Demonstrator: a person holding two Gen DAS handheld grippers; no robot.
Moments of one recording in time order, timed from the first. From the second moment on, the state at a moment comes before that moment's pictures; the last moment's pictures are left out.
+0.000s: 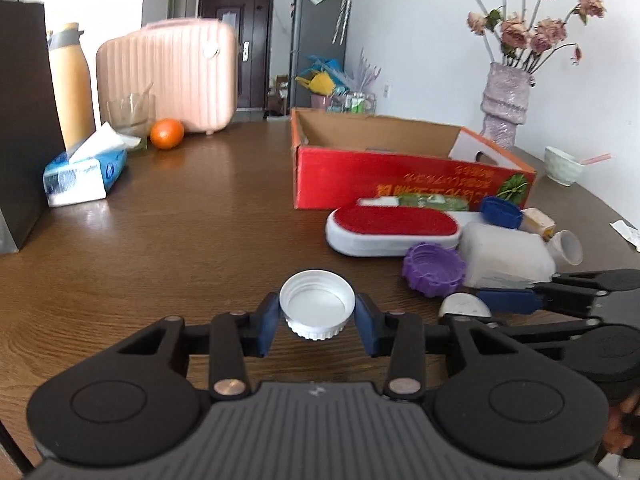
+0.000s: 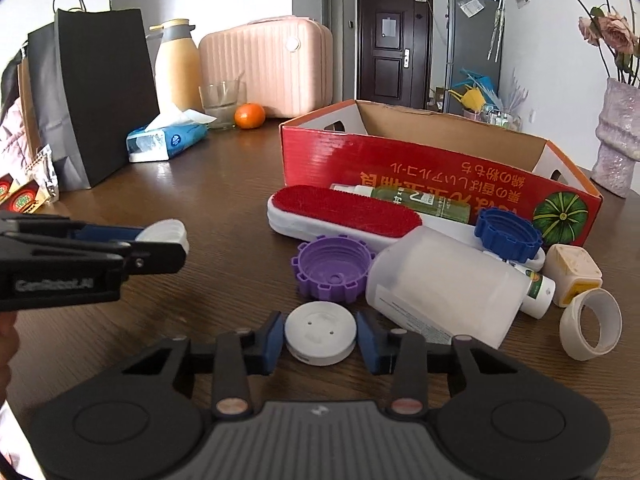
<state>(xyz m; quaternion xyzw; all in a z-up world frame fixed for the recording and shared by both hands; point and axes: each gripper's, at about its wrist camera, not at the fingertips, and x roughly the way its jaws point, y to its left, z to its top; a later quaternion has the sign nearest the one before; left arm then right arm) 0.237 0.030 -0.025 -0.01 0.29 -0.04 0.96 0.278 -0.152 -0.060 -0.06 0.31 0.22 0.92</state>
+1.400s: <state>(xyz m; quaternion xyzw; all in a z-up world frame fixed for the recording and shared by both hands) 0.230 -0.010 0.079 0.00 0.12 -0.02 0.99 0.236 -0.273 0.058 0.03 0.11 0.11 0.99</state>
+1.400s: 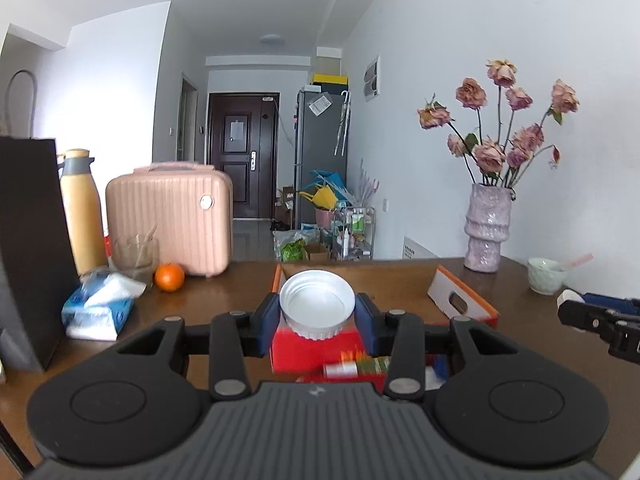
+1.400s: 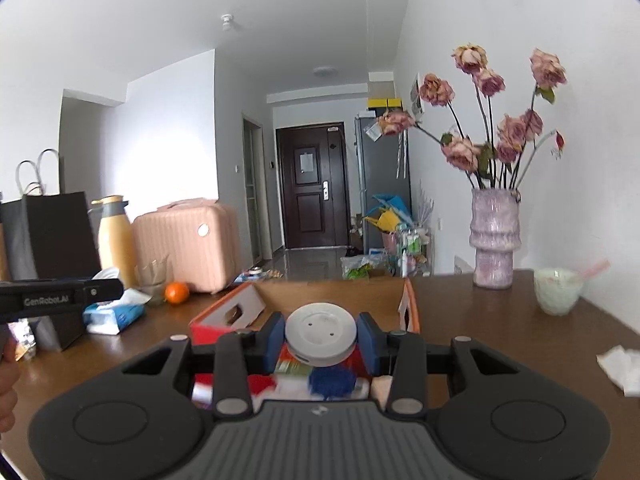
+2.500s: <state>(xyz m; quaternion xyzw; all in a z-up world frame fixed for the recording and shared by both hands) 0.677 -0.014 -0.001 0.07 0.47 -0.03 0.88 0.703 -0.252 -0.010 -0.05 0.49 0.06 0.87</state>
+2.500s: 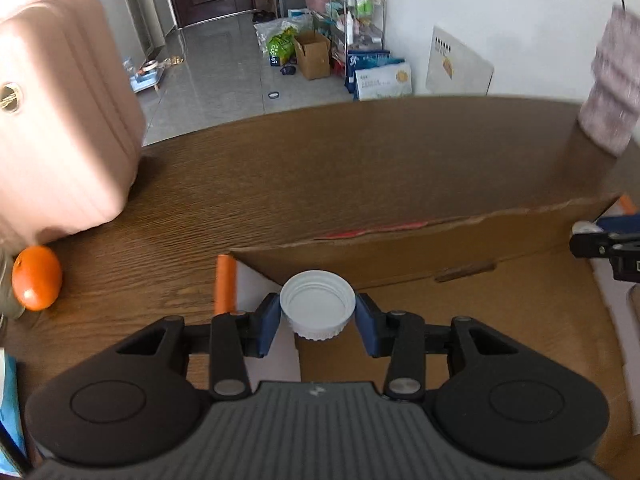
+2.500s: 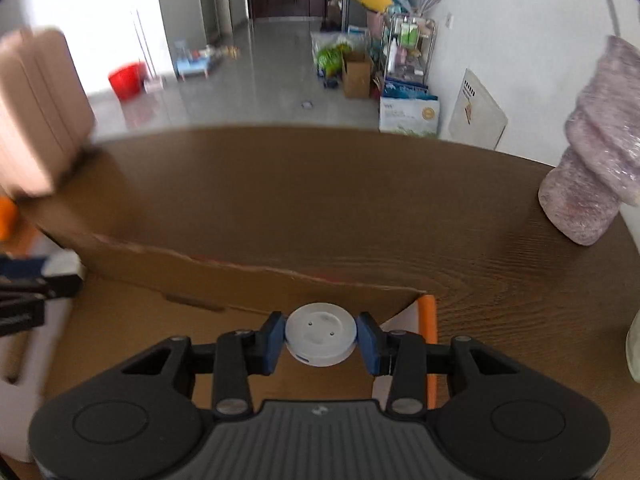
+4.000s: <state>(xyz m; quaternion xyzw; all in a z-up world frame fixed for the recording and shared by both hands) 0.355 -0.002 0.110 0.01 0.13 -0.01 0.99 0.370 -0.292 0.109 0.00 0.14 0.07 0.99</state>
